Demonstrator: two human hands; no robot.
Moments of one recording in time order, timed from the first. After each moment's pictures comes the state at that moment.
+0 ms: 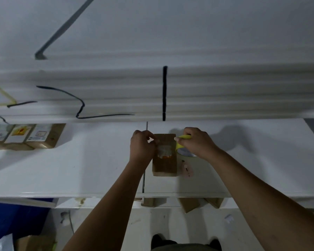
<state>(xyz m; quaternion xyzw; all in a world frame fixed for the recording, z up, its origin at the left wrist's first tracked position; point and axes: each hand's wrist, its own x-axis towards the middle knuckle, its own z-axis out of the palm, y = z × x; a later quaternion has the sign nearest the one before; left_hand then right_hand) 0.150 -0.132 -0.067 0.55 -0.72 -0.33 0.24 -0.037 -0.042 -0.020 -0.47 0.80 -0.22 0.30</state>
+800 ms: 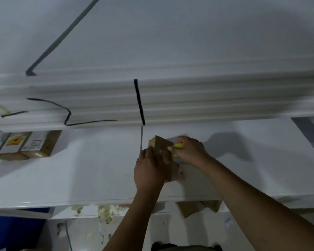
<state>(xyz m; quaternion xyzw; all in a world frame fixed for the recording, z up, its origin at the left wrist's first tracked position) 0.139 -0.054 -0.071 0.57 -0.75 -0.26 0.23 -0.035 -0.036 -0.040 -0.51 0.79 -0.20 0.25</state>
